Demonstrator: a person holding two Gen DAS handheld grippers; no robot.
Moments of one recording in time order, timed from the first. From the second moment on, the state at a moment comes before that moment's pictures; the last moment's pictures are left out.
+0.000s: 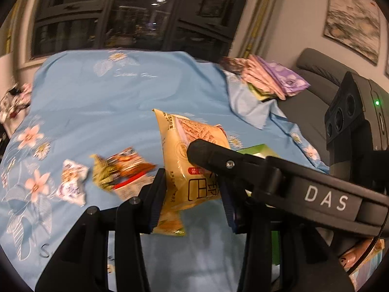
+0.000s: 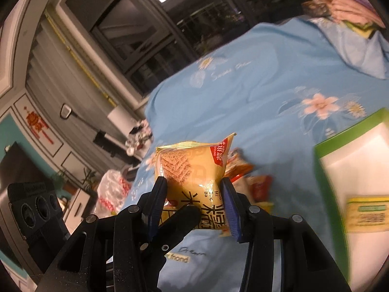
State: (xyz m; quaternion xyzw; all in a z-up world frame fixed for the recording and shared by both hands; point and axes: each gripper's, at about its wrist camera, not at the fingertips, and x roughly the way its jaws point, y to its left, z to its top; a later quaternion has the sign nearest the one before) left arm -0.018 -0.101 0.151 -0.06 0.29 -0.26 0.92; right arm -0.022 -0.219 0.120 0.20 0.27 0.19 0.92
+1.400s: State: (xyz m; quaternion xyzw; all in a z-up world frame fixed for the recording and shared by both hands) left arm 0.018 -0.292 0.085 -0.03 0.46 -0.43 0.78; right arm -0.050 -0.409 0.063 0.31 0.34 -0.13 0.88
